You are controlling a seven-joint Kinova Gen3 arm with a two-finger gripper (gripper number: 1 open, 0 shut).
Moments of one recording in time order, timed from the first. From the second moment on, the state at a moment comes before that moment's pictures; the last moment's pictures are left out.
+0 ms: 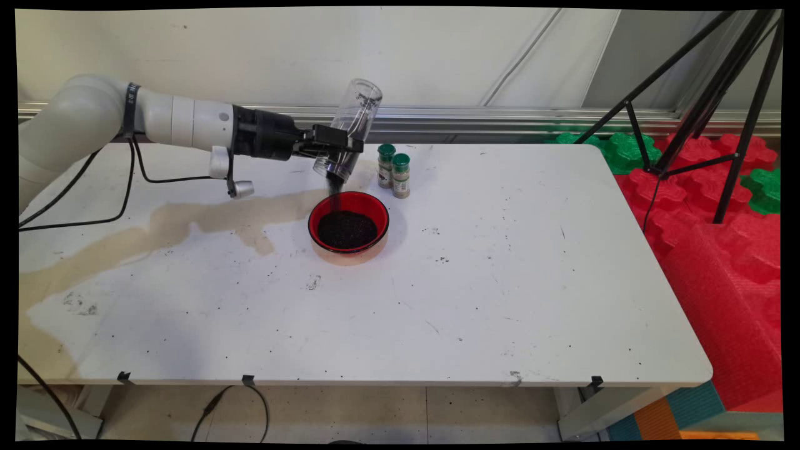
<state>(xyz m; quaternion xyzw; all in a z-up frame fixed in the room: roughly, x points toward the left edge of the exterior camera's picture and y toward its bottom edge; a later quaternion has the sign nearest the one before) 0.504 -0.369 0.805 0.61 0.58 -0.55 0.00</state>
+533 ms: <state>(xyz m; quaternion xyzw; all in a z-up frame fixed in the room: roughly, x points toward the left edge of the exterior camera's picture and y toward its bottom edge) 0.500 -0.365 0.804 0.61 0.57 -0.55 0.00</state>
